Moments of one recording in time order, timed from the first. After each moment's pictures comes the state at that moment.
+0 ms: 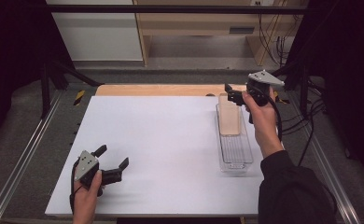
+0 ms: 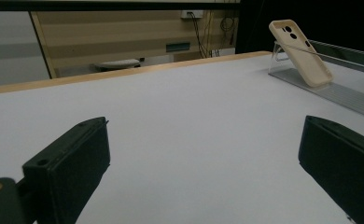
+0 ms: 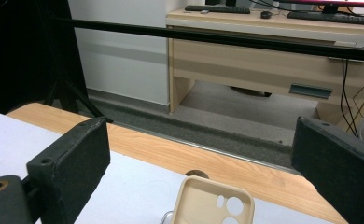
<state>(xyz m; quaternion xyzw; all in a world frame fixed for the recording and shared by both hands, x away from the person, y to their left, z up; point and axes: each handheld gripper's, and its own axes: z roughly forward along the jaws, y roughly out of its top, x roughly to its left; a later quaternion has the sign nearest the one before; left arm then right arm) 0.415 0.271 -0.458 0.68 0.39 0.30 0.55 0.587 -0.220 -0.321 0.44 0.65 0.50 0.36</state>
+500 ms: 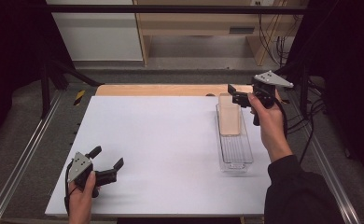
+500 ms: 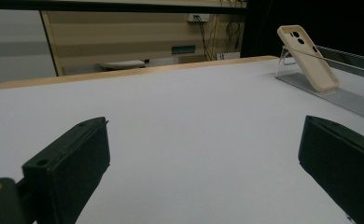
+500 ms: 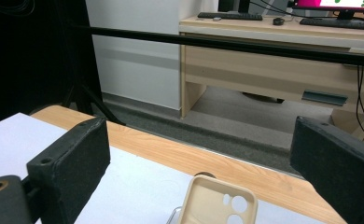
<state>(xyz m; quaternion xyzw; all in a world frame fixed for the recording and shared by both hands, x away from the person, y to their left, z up) 0.413 0.282 -0.459 0.66 0.40 0.30 0.55 0.571 -0.231 -0.311 0.43 0.65 0.52 0.35</state>
